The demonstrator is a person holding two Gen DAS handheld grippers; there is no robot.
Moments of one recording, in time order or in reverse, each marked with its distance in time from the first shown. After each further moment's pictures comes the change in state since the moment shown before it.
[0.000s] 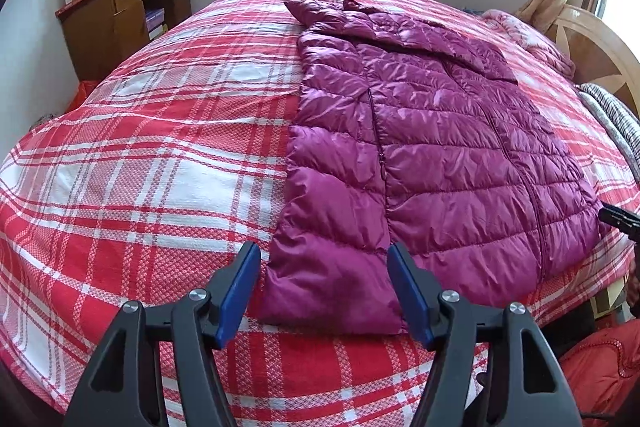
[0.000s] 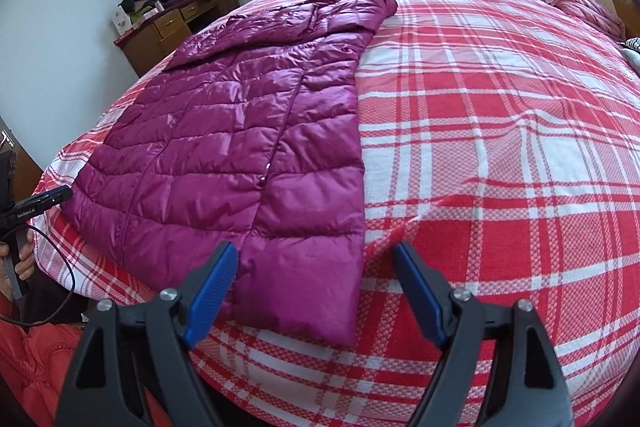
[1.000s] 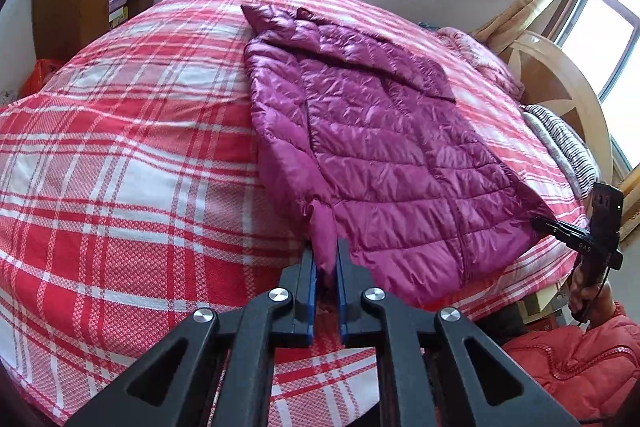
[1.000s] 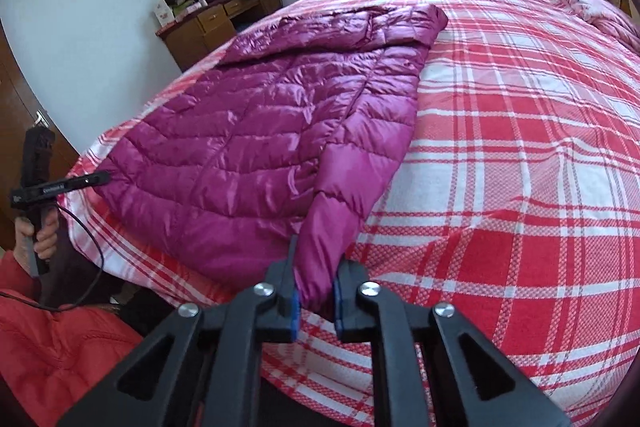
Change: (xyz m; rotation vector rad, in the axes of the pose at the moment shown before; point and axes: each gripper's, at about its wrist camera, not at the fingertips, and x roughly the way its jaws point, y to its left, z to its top) left arm -0.035 -0.002 0.004 -0.074 -0.029 -0.234; right arm -0.029 0.023 0.007 -0.052 -0.043 0.154
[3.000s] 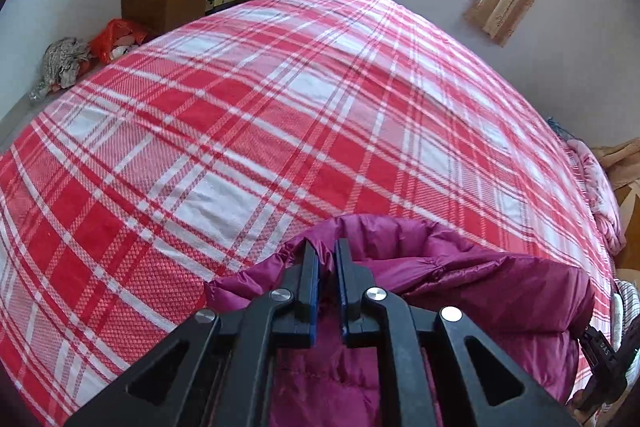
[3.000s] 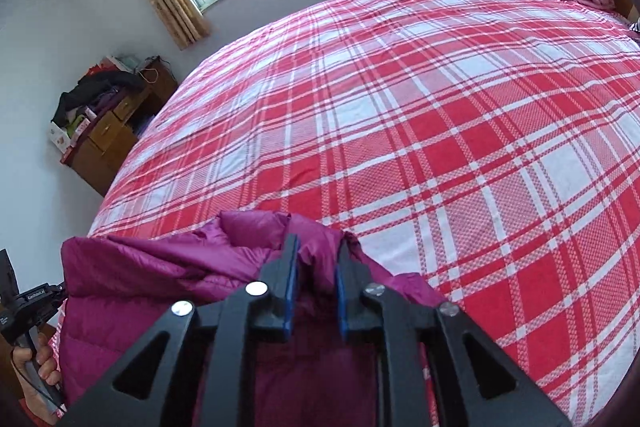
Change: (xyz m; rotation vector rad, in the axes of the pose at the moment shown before) left arm 0.226 0.074 0.287 -0.418 -0.070 0.332; right arm 0.194 -0.172 0.271 0.340 -0.102 -0.223
